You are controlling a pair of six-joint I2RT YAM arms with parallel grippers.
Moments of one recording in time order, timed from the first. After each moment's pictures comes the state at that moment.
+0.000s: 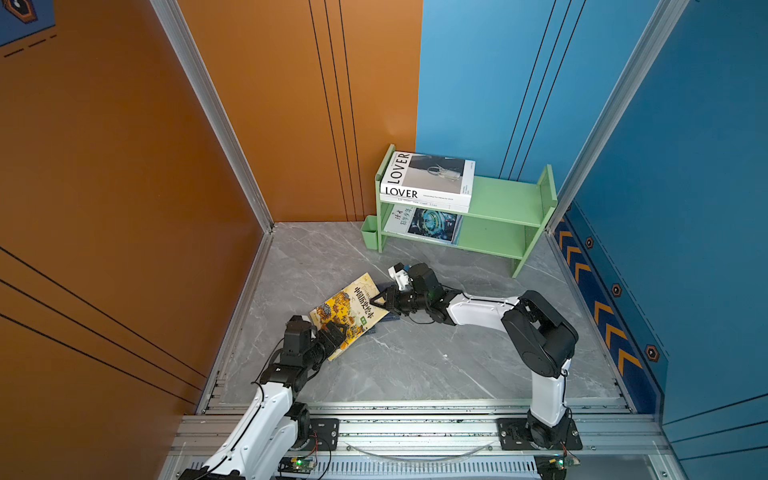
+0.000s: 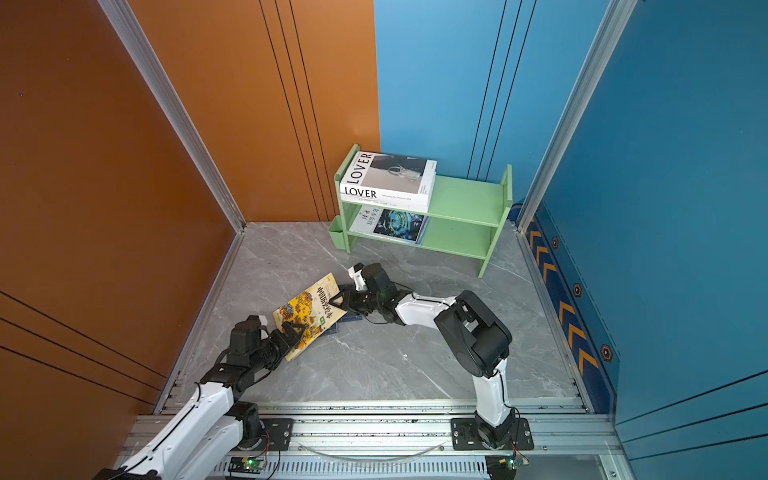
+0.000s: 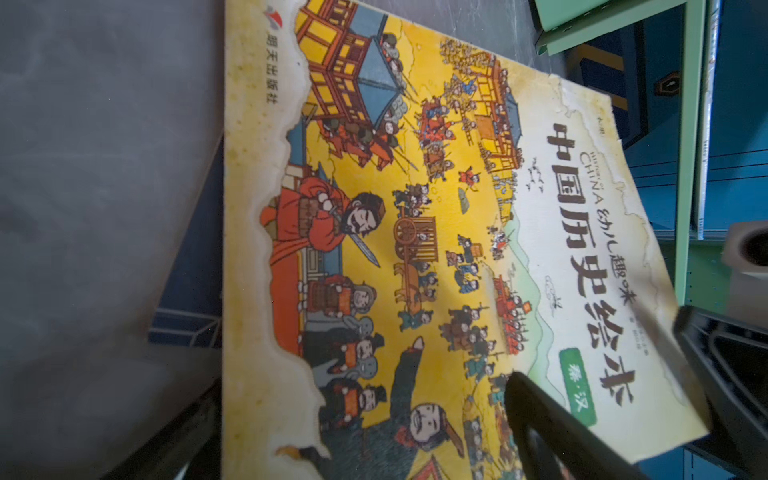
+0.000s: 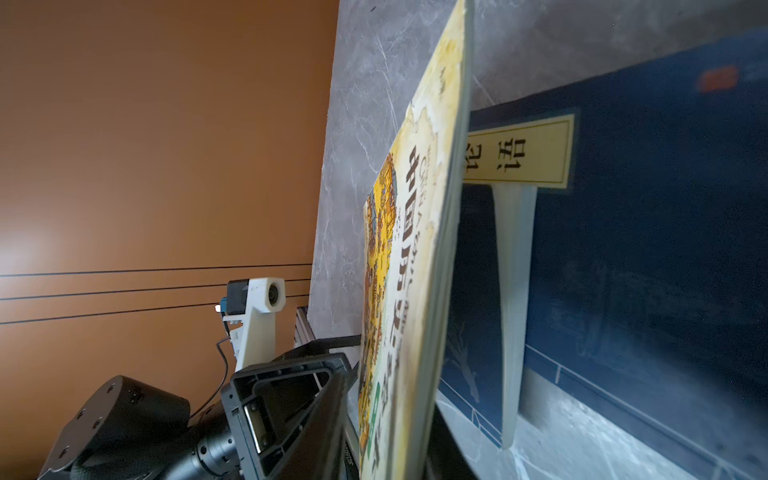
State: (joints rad) left arm -0.10 0.75 0.22 -0.20 0.24 -0.94; right arm 0.75 1.94 1.16 0.27 -0.55 1.01
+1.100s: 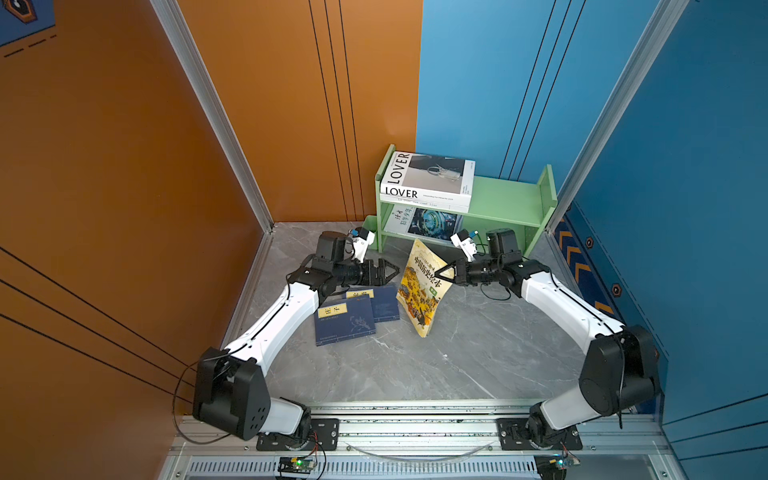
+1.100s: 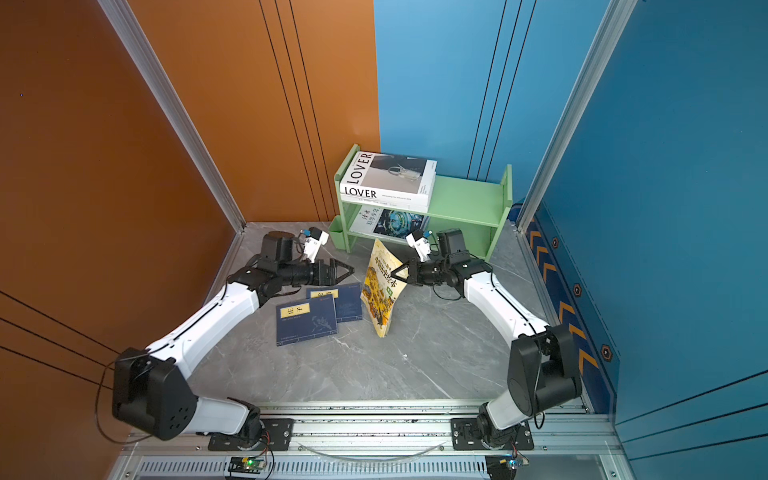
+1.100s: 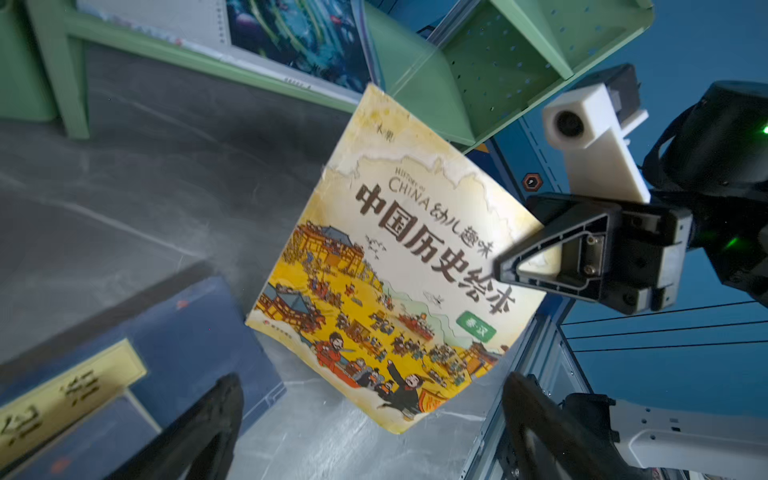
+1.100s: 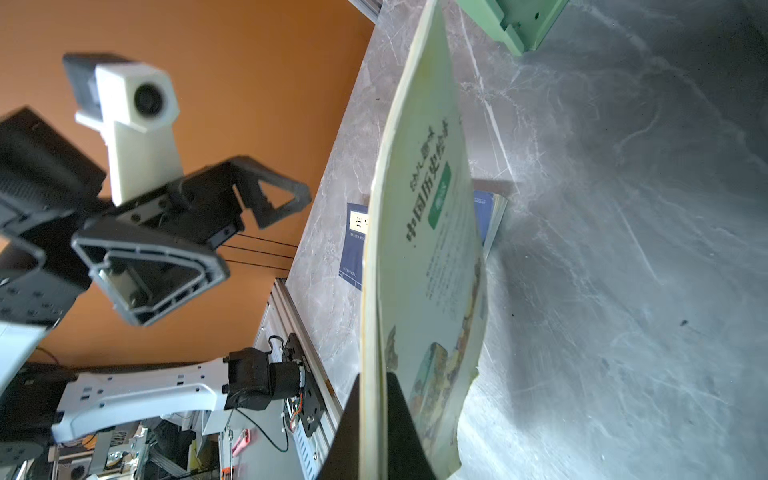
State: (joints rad) left arm -0.31 1.48 1.20 -0.34 0.65 -0.35; right arm 0.29 1.51 1.19 -0.41 -0.88 0.40
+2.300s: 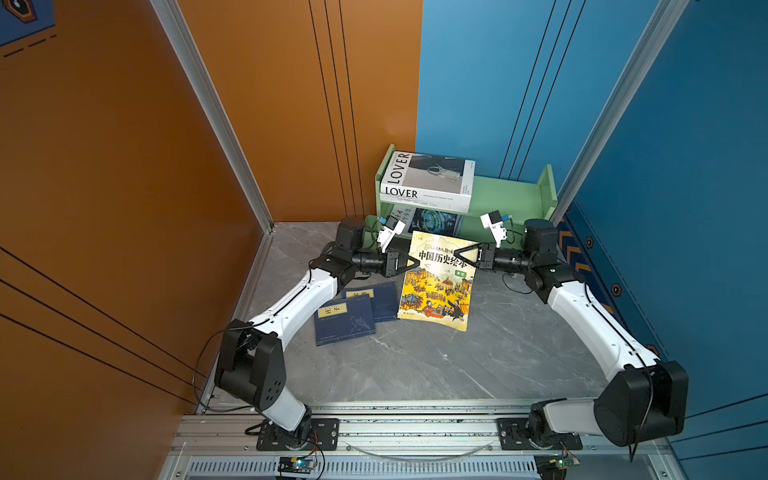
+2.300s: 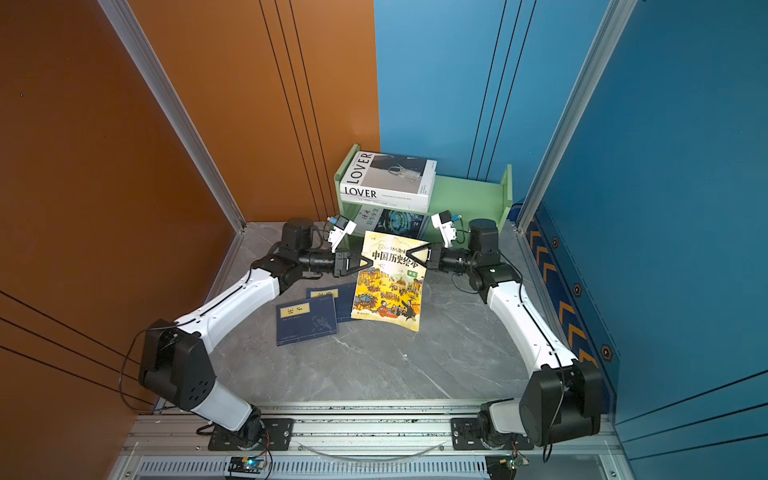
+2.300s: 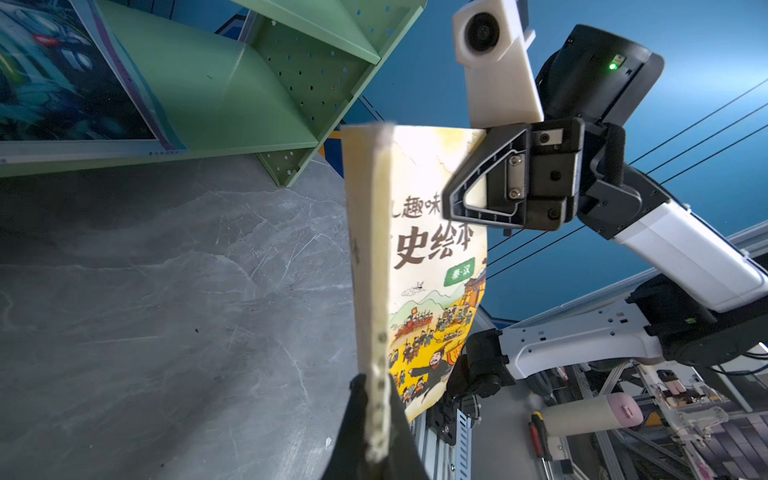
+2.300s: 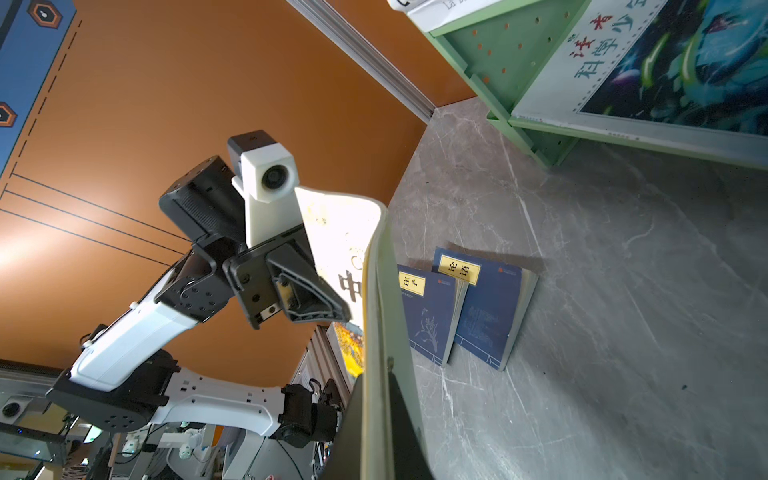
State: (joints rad) left arm -0.41 1.56 1.27 -0.13 0.94 -0.38; right arm 0.17 1.38 1.16 -0.17 -0.97 0.60
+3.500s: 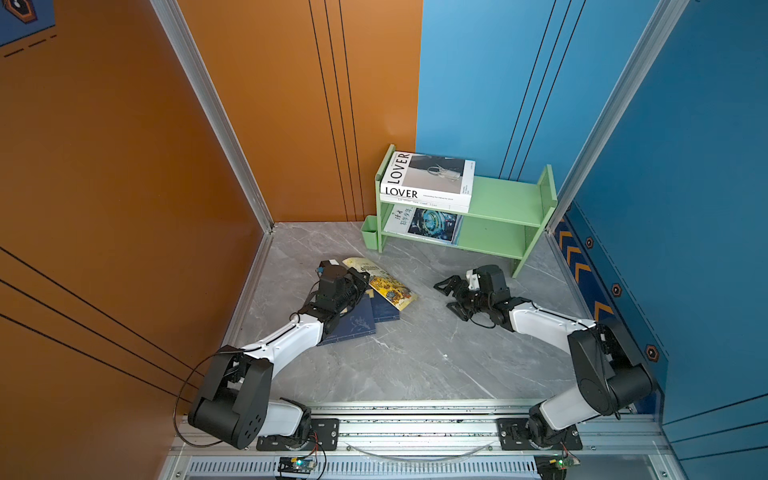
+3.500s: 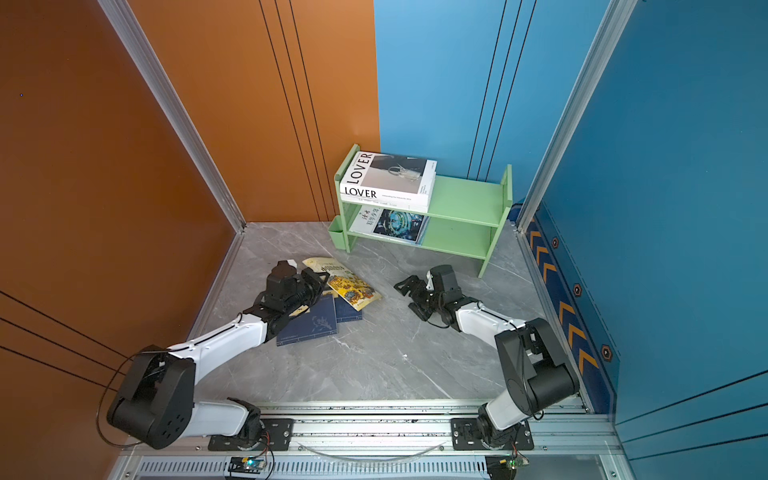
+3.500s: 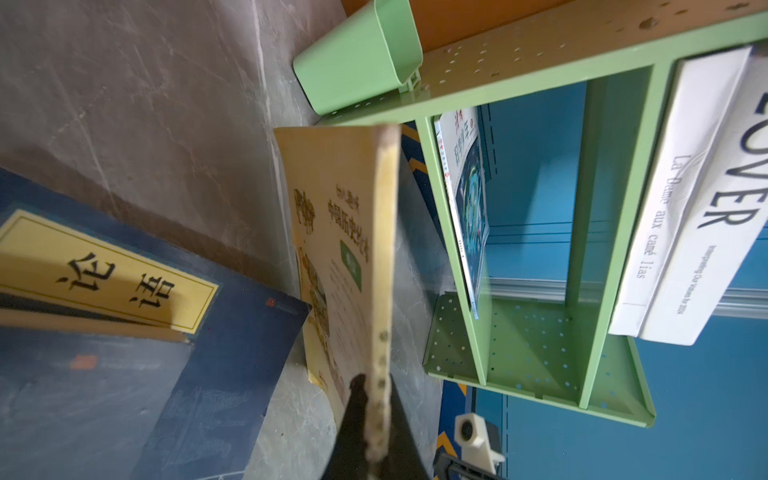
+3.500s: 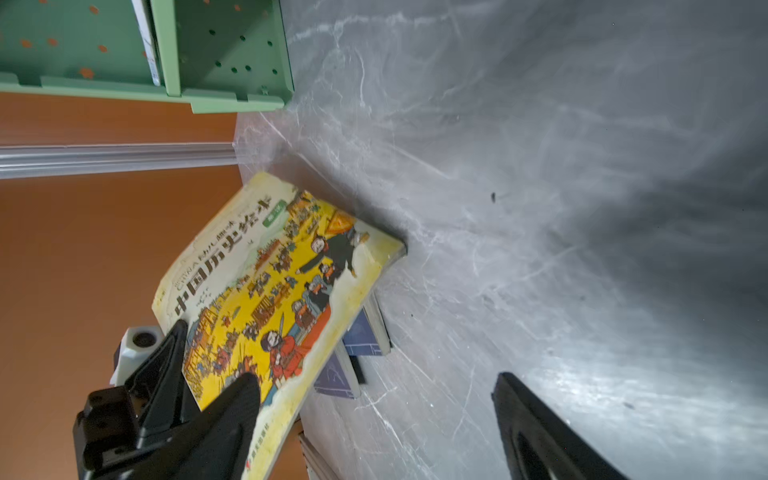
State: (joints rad) left arm -0.36 1.38 0.69 0.29 0.08 -1.30; right arm 0.40 1.56 0.75 0.15 -0.43 1.19
